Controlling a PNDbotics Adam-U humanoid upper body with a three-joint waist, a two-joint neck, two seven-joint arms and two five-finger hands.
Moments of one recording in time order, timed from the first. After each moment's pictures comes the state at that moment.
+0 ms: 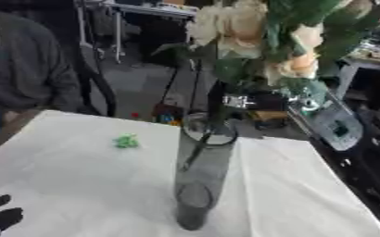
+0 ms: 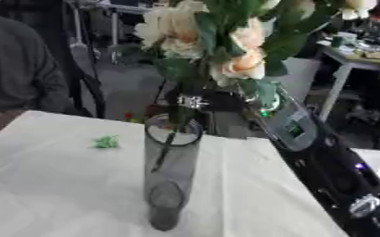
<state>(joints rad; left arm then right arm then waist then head) -0.15 0.22 -0.08 -1.75 0.30 -0.30 -0.22 -0.91 -0.62 0.24 -1.40 -0.02 -0.26 0.73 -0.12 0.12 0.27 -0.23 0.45</state>
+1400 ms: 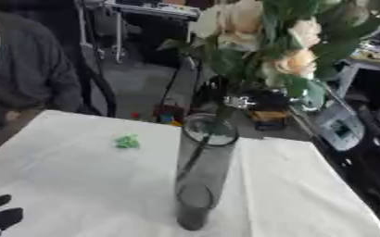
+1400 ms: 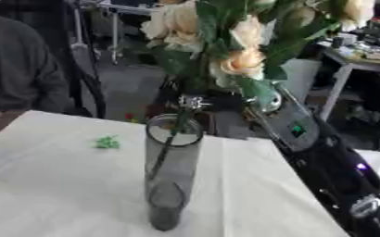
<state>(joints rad) -0.15 0.22 -0.08 -1.75 0.30 -0.30 -0.21 -0.90 -0.62 0.23 -1.41 0.00 -0.28 0.74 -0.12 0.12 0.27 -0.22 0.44</state>
